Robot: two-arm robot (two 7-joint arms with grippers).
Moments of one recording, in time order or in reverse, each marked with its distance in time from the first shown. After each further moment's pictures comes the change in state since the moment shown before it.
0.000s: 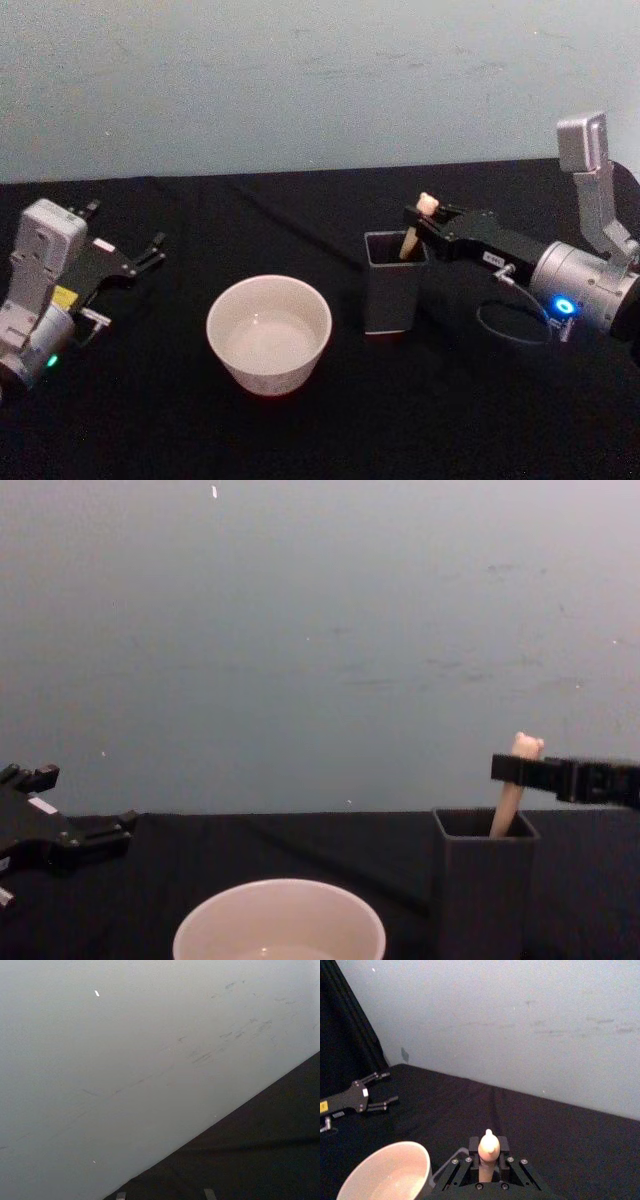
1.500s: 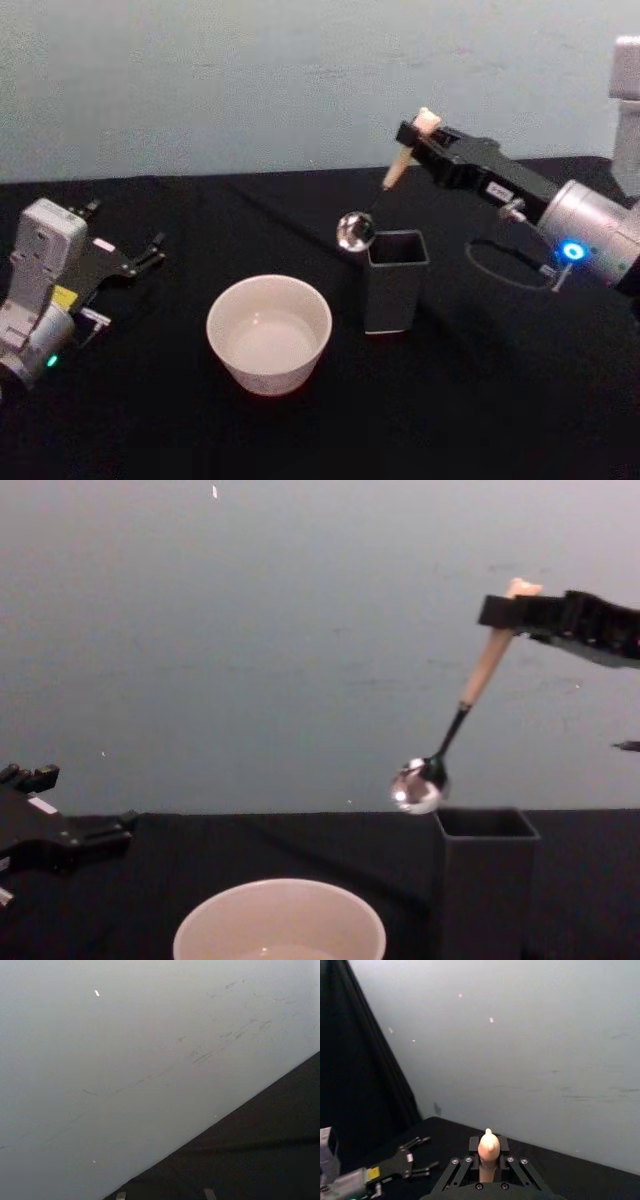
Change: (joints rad) left arm 0.000 0.000 0.000 0.000 0.000 0.000 0.000; right arm 0.042 0.029 -0.002 -0.115 0.222 -0.036 -0.022
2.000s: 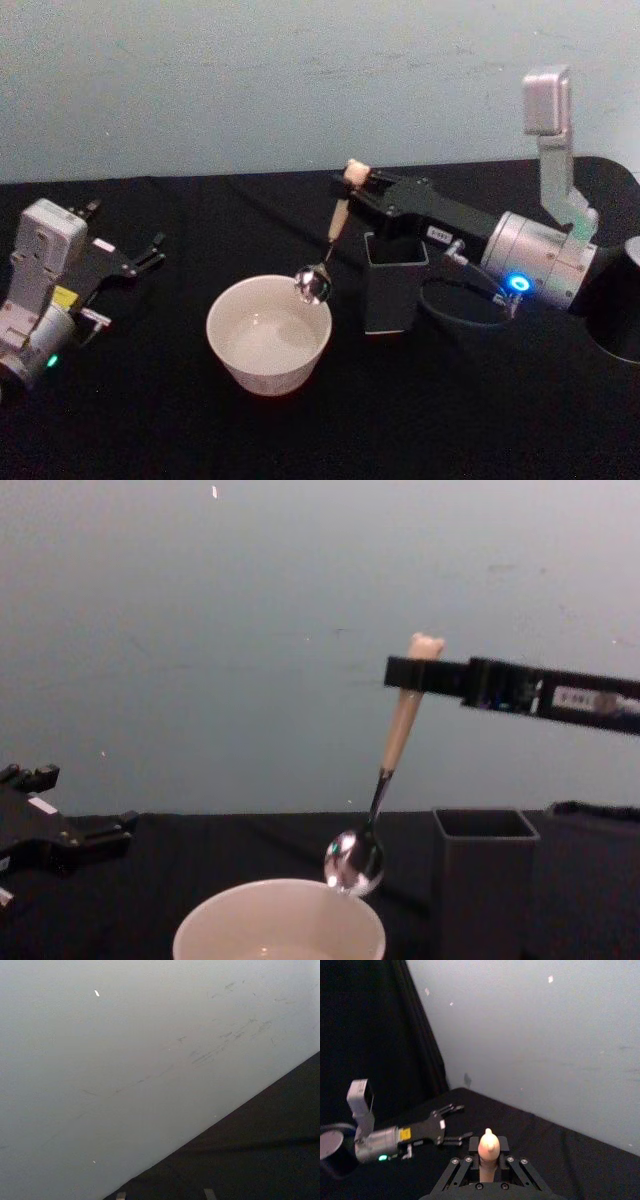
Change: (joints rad) left arm 0.000 0.000 0.000 0.000 0.000 0.000 0.000; right arm 0.057 -0.008 -0.148 0.034 -0.075 -0.013 0.076
